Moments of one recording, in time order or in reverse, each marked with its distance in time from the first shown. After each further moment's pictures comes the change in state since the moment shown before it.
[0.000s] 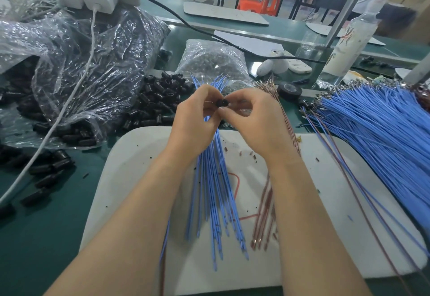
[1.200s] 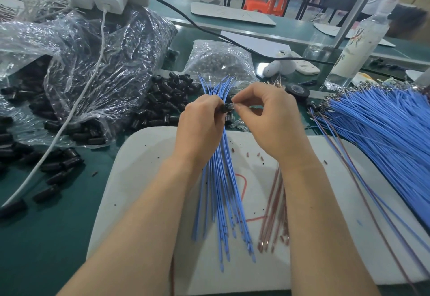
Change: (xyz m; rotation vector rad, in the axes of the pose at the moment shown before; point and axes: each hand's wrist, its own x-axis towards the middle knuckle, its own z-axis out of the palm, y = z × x) left_hand -0.001 -0.004 0.002 0.396 0.116 0.051; right_hand -0.002 -0.010 -0.007 -0.067 0.025 -0.134
